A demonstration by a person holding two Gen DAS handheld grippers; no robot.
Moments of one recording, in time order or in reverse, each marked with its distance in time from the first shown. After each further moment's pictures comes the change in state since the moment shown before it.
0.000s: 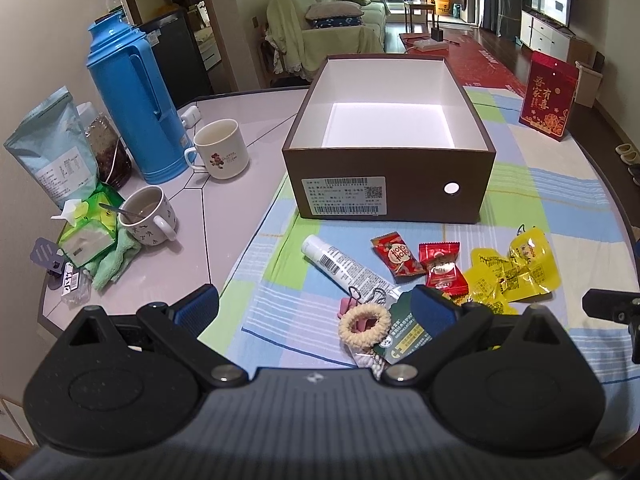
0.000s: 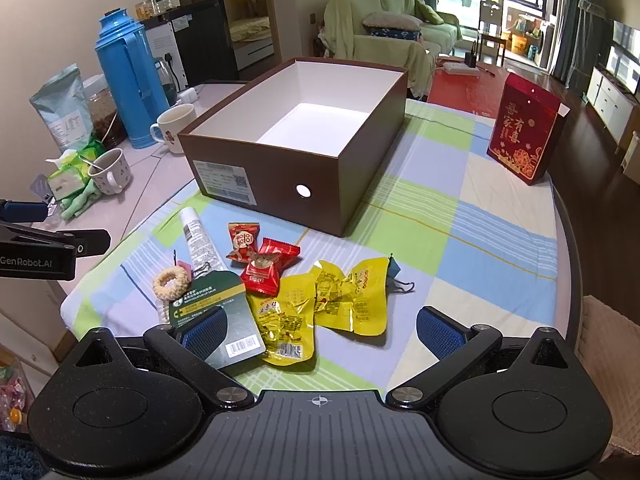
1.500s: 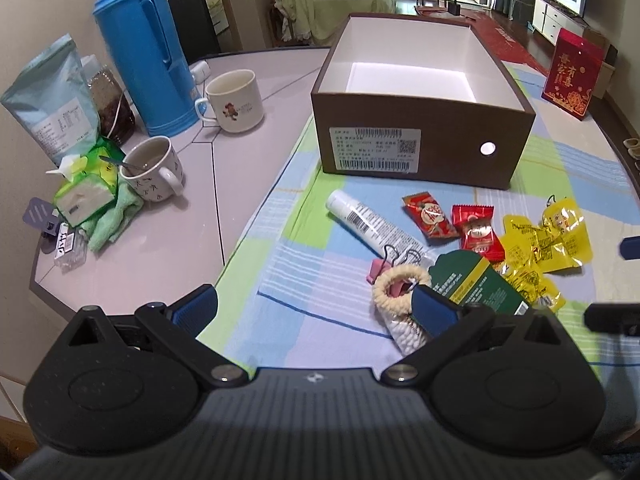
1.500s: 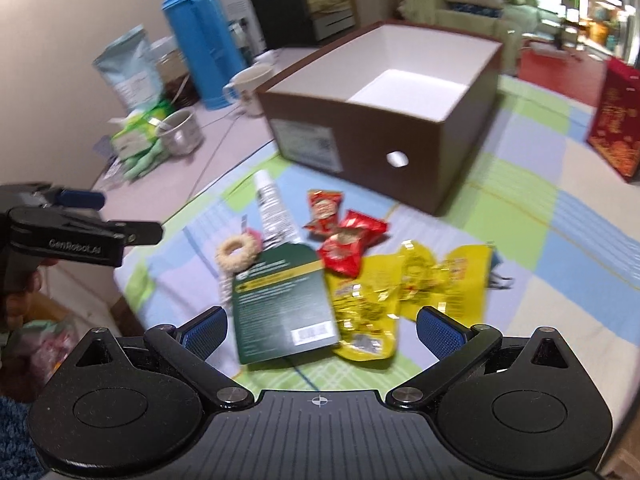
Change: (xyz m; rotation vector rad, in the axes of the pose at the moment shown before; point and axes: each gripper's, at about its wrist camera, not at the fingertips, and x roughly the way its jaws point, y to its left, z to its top) left arm 0.035 0.032 -0.025 -0.031 0.092 -0.006; right arm 0.049 0.020 -0.002 -0.108 0.106 0.262
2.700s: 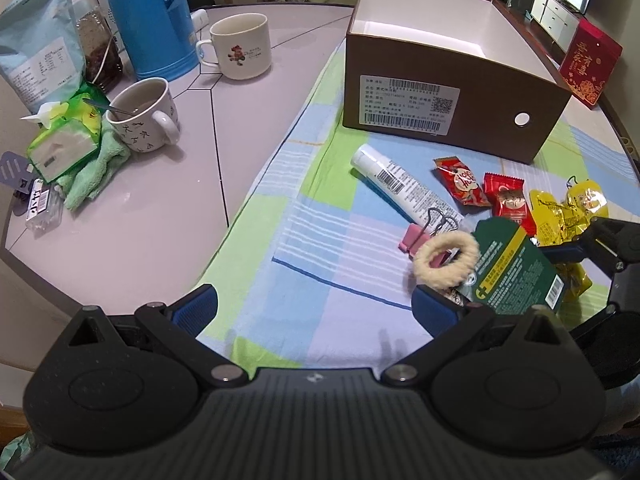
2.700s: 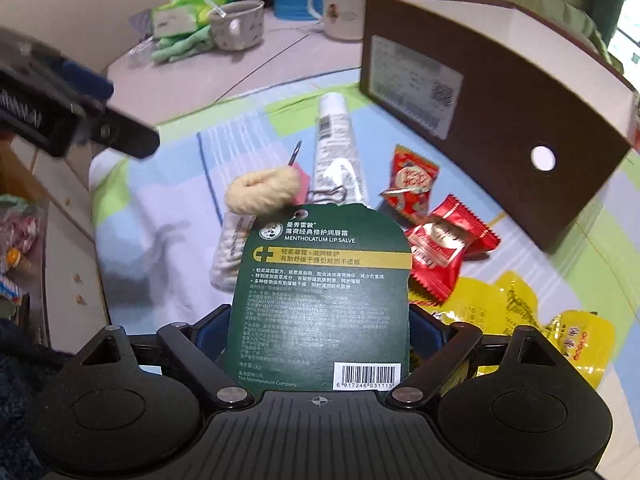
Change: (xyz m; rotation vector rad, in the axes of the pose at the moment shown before) left arm 0.045 0.045 -0.014 -0.048 0.103 -0.089; right arm 0.117 0.037 -0.009 -0.334 0.113 -0.034
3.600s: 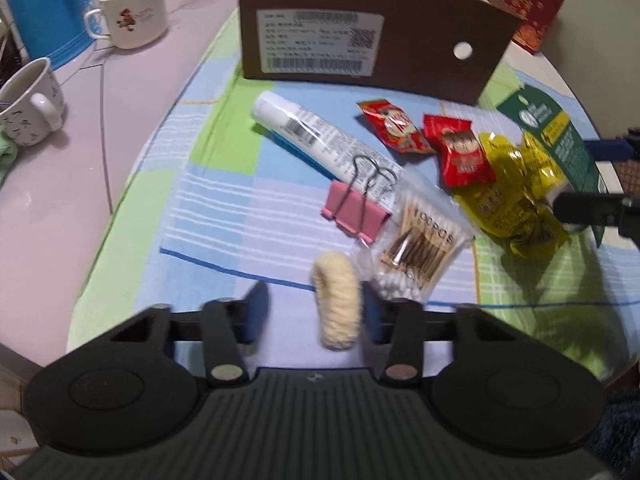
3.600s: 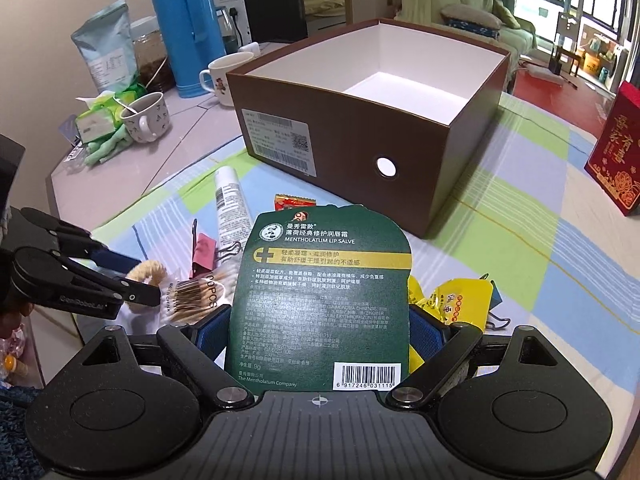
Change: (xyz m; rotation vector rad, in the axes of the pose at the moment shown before) left arm 0.061 -0.030 -0.013 0.135 0.081 -0.208; right arm -0.064 -0.051 -0.010 0.264 -0.124 -0.094
